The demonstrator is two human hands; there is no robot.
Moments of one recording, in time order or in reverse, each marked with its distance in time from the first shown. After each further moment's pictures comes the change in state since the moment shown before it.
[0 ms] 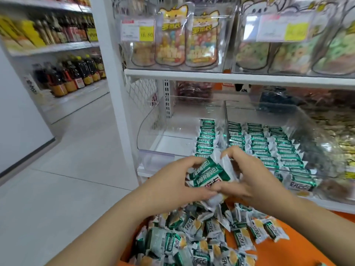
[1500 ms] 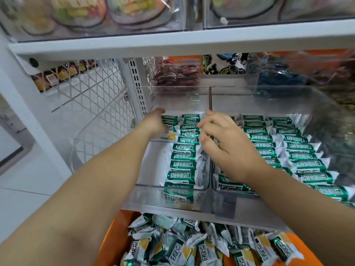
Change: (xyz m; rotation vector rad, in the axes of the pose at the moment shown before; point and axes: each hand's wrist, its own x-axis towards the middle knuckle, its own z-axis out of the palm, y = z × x) left_hand 0.289 -0.126 -0.027 0.392 0.276 -0.322; right_hand 0.117 0.141 0.001 -0.137 0.244 -0.143
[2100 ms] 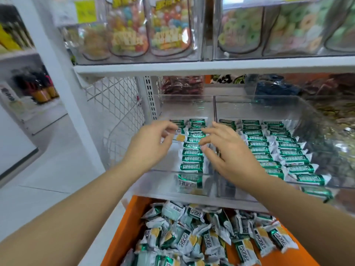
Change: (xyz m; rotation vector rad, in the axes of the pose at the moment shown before) left_hand -0.154 0.003 -0.058 -0.113 0.233 0.376; right_hand -0.027 -0.047 -0.006 -0.206 -0.042 0.025
